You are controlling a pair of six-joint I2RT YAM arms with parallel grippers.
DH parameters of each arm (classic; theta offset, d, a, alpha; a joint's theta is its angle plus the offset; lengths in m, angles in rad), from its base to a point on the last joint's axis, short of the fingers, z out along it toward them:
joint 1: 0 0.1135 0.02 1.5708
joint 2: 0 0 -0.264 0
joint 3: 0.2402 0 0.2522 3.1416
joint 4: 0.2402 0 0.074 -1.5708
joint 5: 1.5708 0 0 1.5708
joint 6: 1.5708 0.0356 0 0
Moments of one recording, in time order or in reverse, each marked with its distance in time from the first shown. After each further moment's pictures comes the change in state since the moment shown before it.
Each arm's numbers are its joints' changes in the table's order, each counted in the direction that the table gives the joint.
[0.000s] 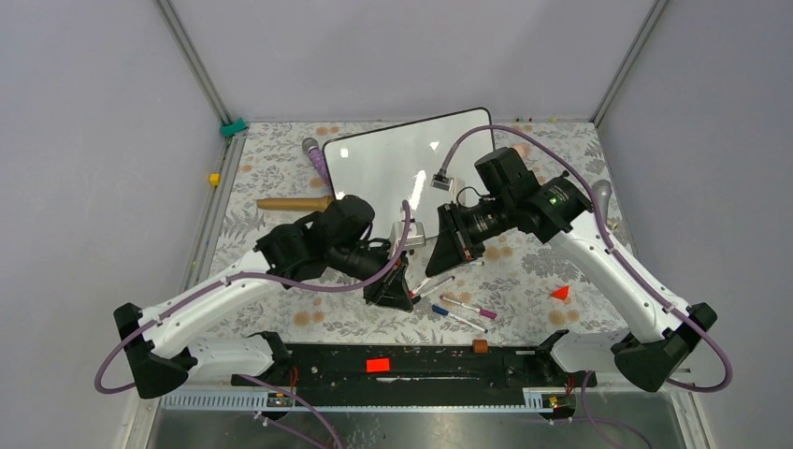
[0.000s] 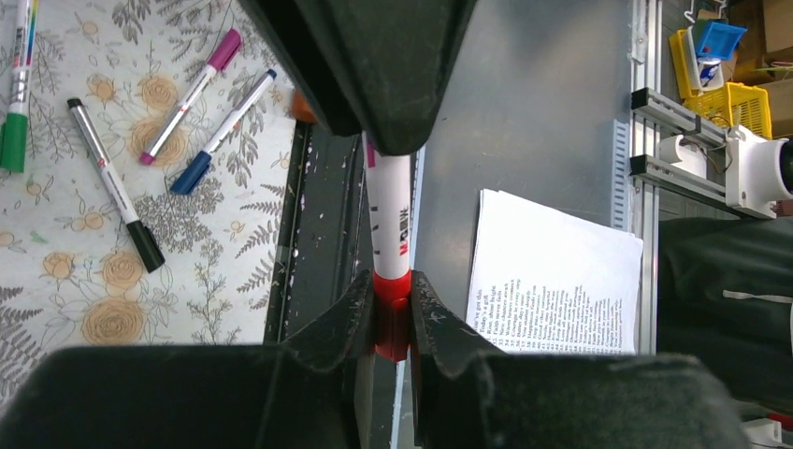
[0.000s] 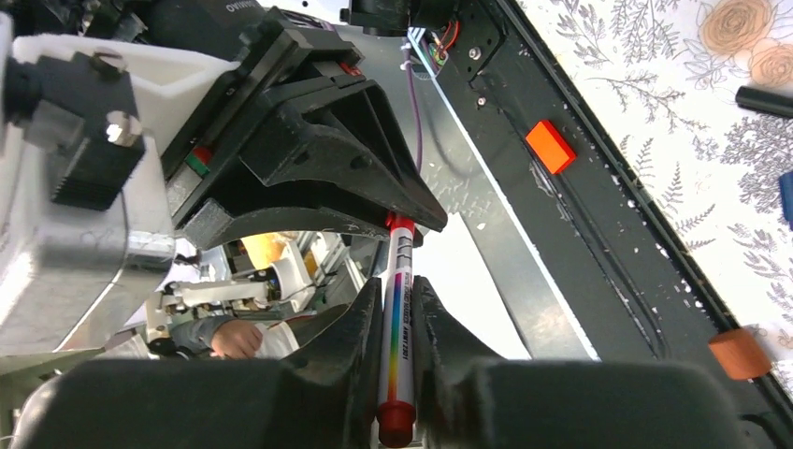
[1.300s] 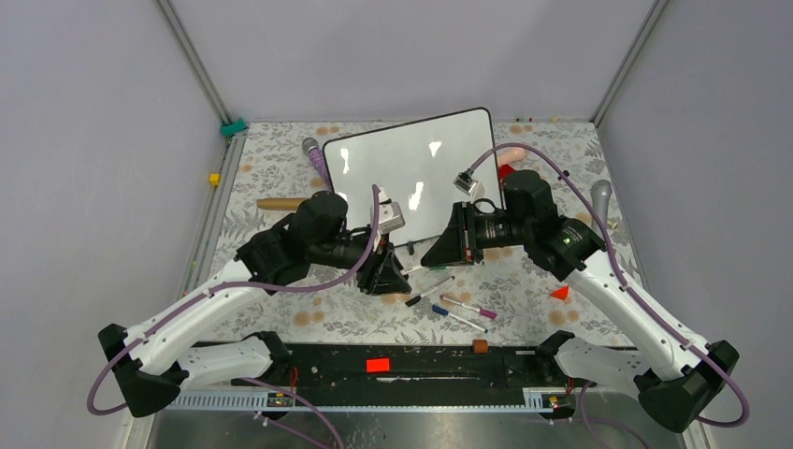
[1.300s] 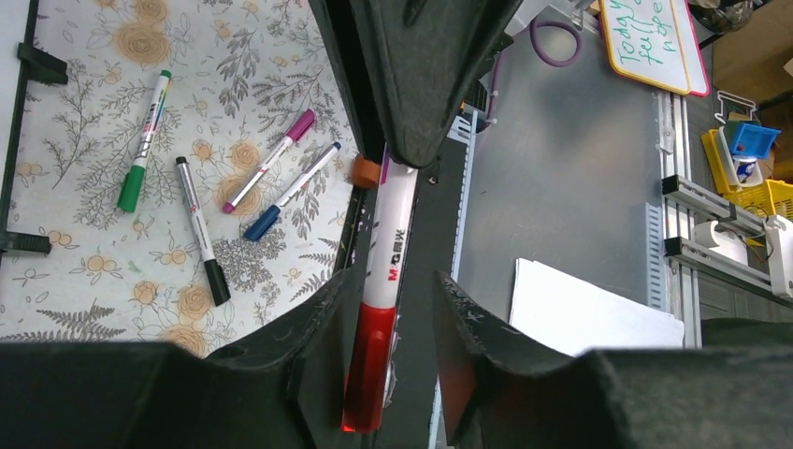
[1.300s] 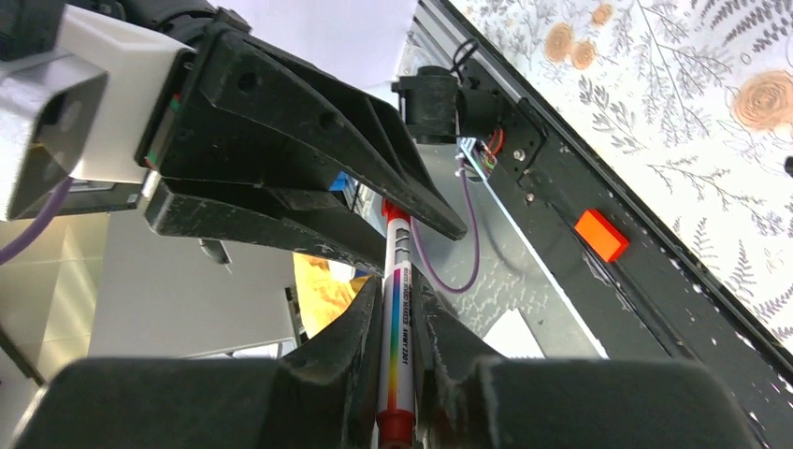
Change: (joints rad) left arm 0.079 0.106 -0.086 -0.163 -0.054 -0.063; right arm -0.036 0.239 -0.368 -0.526 0.072 0.431
